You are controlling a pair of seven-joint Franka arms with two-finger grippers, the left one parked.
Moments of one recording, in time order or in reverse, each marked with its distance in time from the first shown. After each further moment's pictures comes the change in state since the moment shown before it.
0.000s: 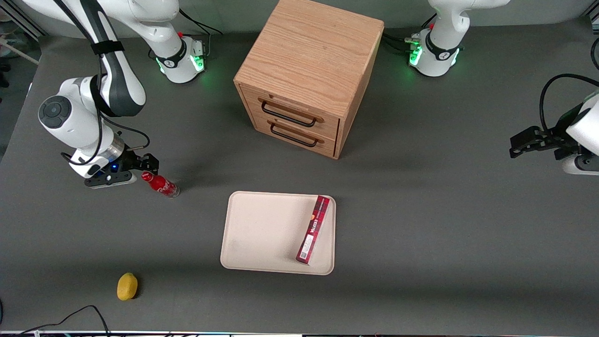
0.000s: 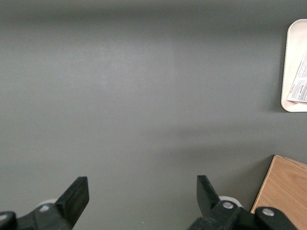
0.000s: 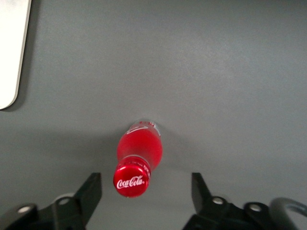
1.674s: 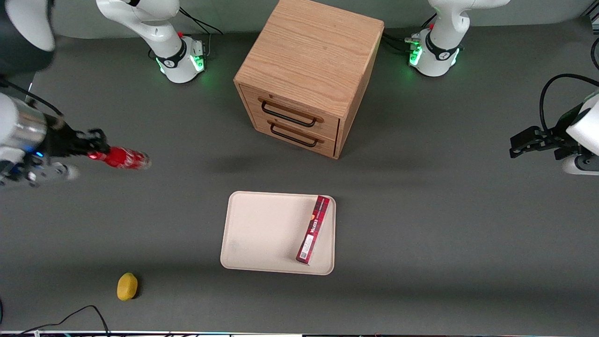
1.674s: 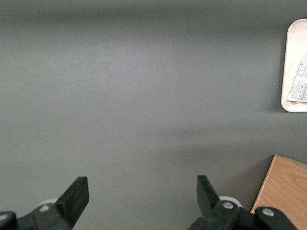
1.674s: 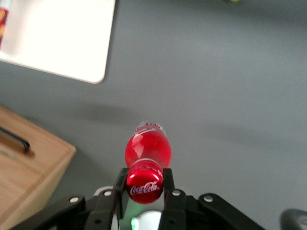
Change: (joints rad) arm 0.156 0.342 0.022 1.207 0.000 -1.125 0.118
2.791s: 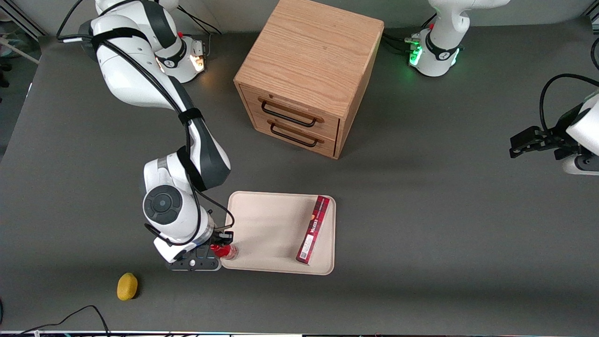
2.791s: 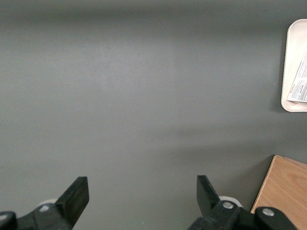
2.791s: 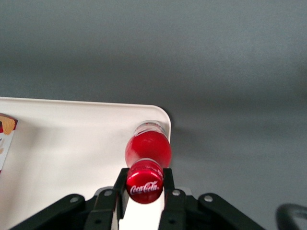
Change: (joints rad) arm 0.347 0.483 -0.217 0.094 -0.004 0.667 0.360
